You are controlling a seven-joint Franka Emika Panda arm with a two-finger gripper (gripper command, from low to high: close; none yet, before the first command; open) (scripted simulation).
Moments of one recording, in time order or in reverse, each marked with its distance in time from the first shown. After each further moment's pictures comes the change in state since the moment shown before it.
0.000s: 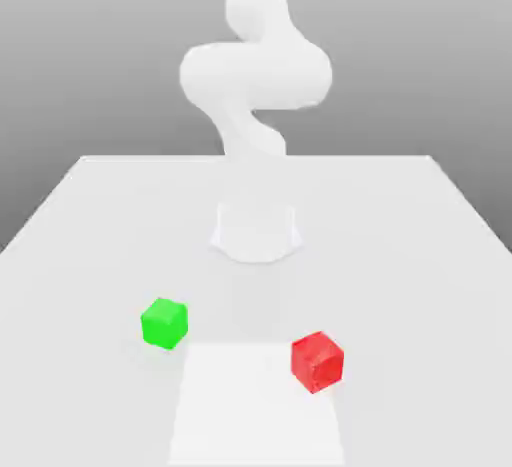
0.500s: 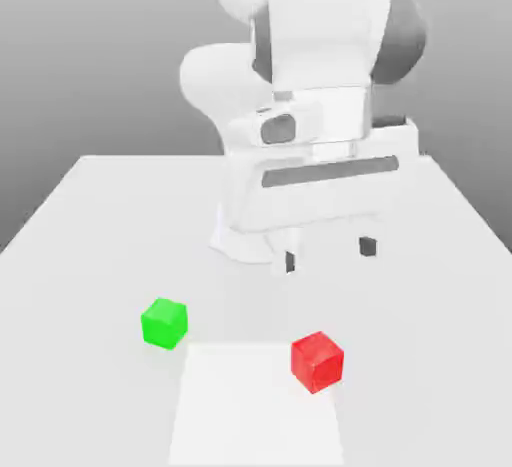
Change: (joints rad) arm 0.163 0.564 0.003 -0.364 0.032 0.354 -0.272
